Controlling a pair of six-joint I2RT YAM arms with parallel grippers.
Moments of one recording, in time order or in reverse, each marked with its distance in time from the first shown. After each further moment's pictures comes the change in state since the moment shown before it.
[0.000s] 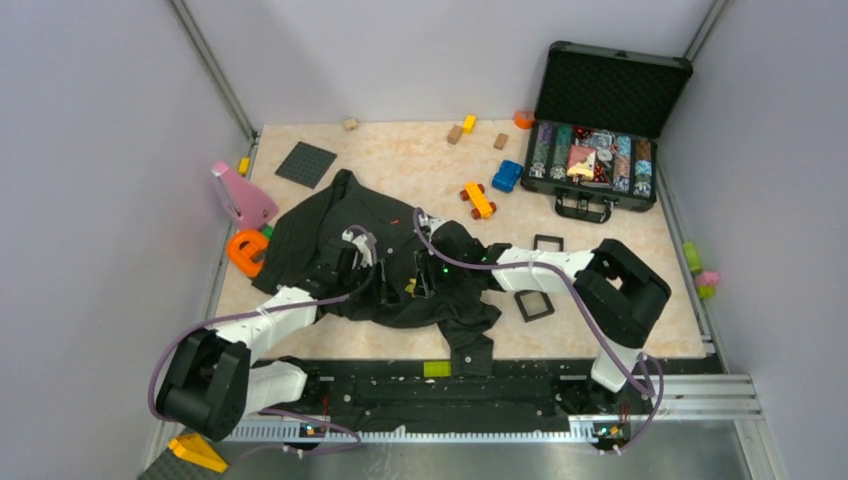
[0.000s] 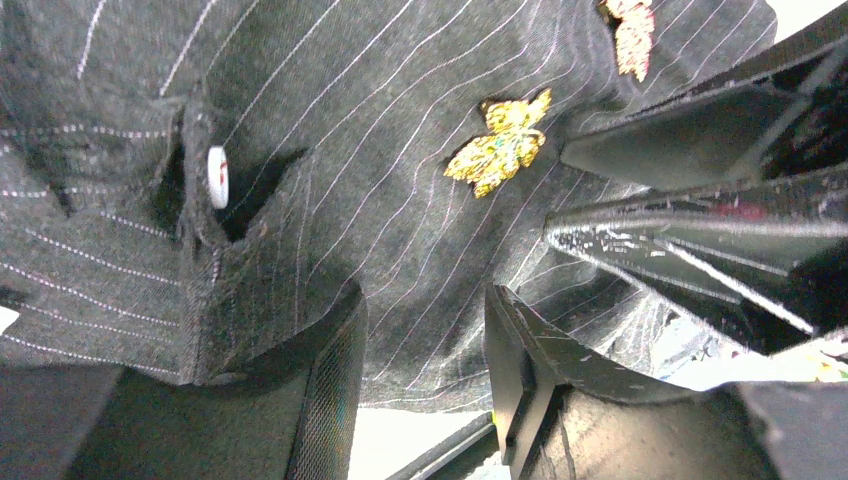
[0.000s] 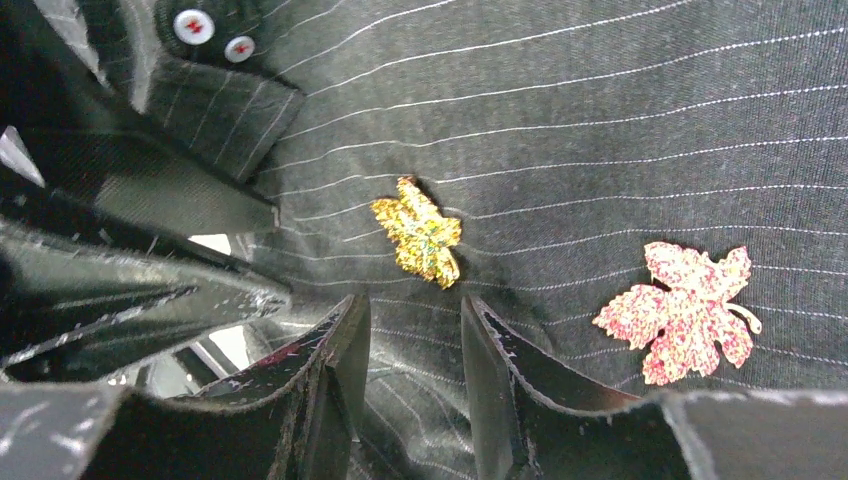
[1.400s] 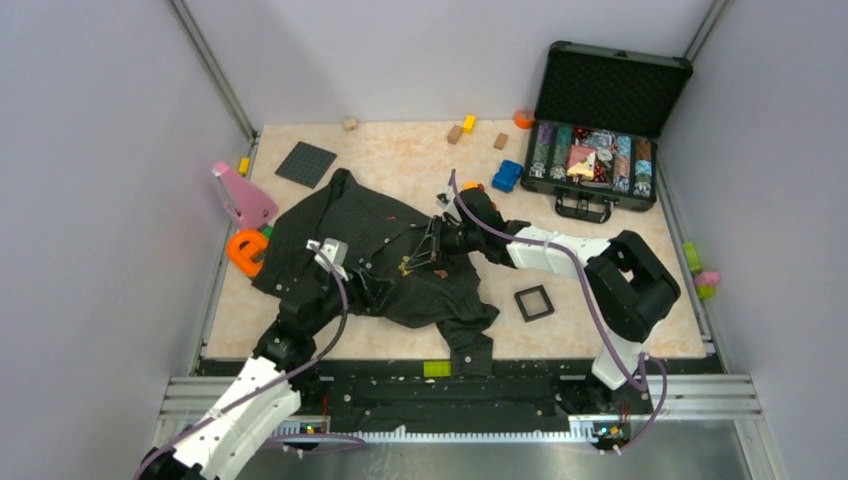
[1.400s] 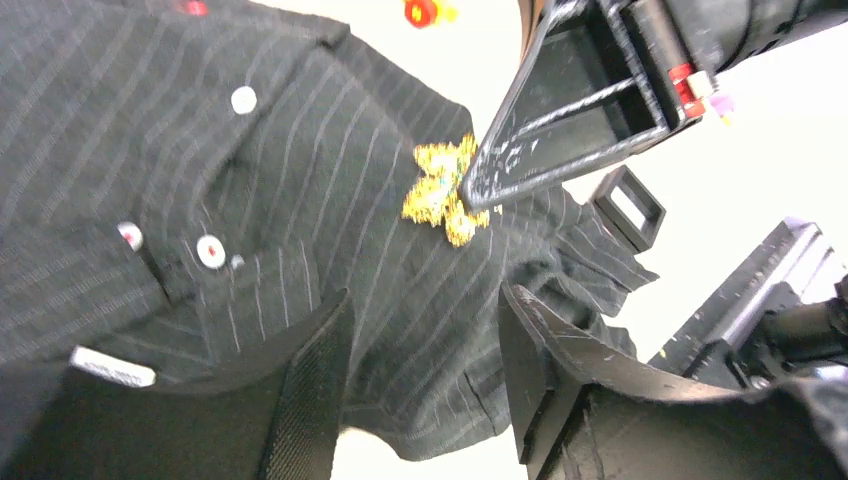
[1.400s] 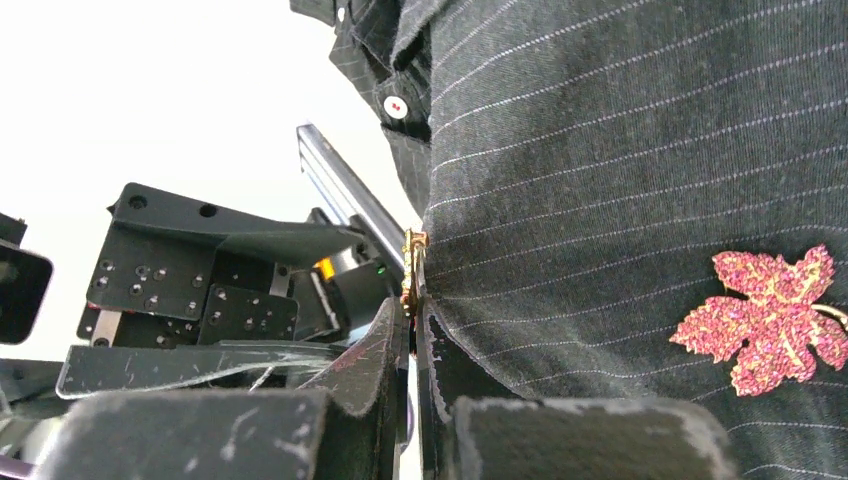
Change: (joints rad) left arm -0.035 -0.642 -0.255 0.236 -0.112 0.106; right arm -0.172 0.003 0.058 0.126 -0.416 0.469
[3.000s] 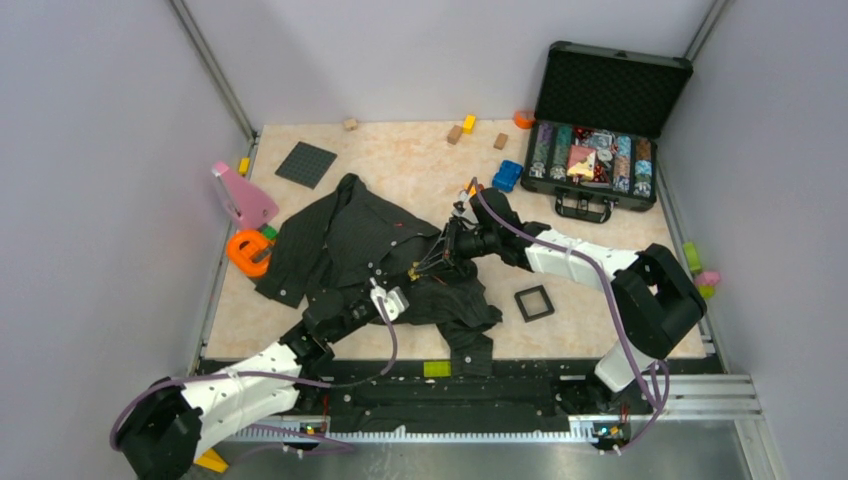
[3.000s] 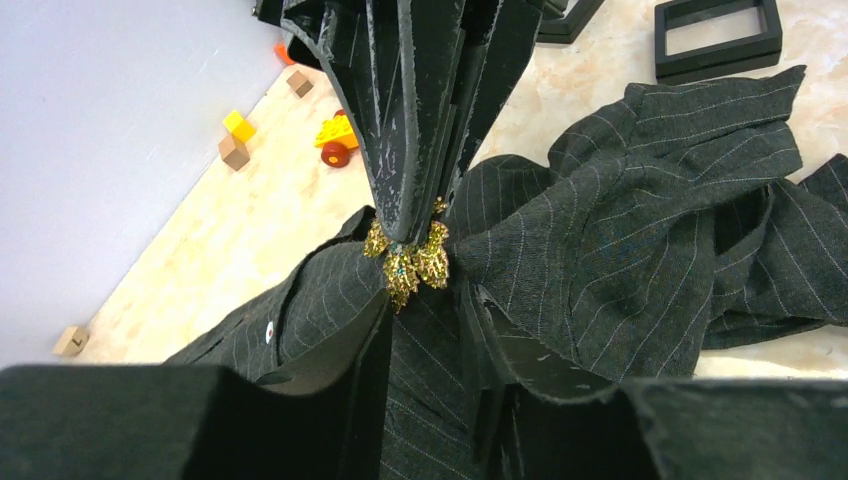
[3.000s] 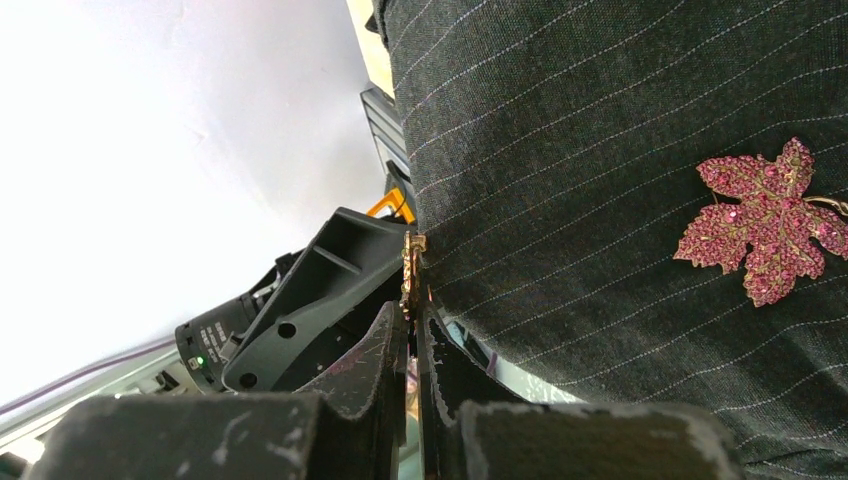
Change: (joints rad) left arm -0.323 0.223 -0.111 0.529 -0.072 0.968; right arm -0.036 -0.133 -0.072 -0.093 -0.121 0.260
